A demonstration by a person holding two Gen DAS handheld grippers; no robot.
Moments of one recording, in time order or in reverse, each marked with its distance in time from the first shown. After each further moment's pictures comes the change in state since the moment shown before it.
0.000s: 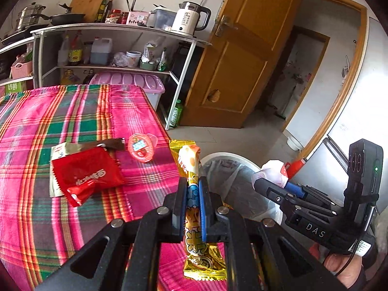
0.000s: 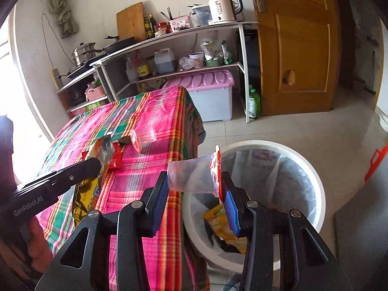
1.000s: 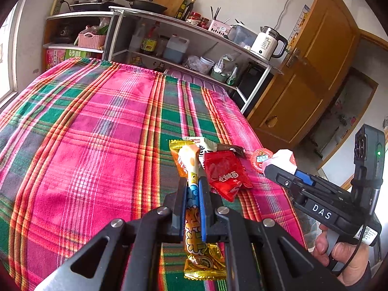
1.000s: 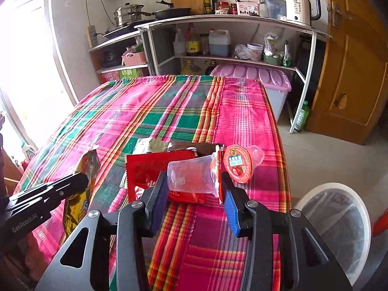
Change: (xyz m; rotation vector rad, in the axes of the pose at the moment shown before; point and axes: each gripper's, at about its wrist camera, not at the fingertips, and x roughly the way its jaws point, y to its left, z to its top) left arm -0.067 0.149 -0.028 -0.269 -0.079 0.230; right arm 0.082 0.152 0.028 -0.261 0.098 0.143
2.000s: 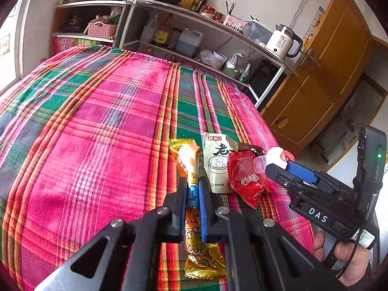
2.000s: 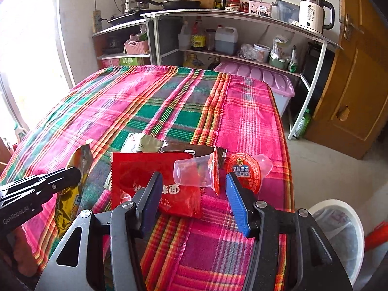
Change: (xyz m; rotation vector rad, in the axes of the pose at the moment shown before) left arm 0.025 0.022 0.000 -0.062 0.037 0.044; right arm 0.050 0.007 0.010 -0.111 0.057 -0.044
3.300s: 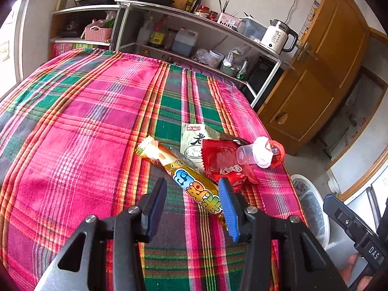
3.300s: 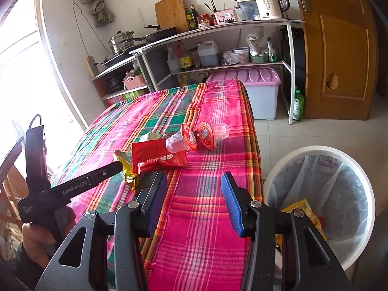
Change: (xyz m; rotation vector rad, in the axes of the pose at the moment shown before) left arm 0.003 -0.033 -0.012 0.020 -0.004 0.033; right arm -0.095 -0.049 -0.065 0.246 -0.136 0.130
